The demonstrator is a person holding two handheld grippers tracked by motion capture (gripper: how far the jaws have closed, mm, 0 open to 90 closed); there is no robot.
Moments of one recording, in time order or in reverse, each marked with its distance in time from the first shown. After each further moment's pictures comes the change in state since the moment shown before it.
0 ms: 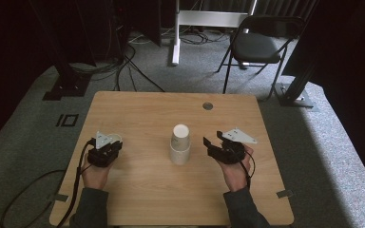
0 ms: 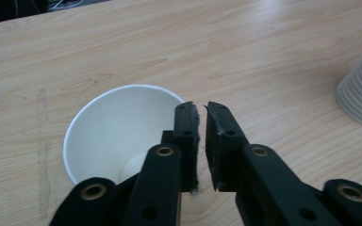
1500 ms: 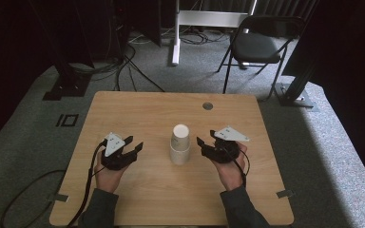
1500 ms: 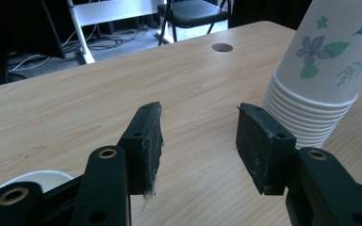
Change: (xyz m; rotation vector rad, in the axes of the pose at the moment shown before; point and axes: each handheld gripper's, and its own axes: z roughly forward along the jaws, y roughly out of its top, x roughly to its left) left arm -0.048 0.017 -0.009 -0.206 -0.145 0.069; right arm 0.017 0.010 0.006 0.017 0.031 -0.054
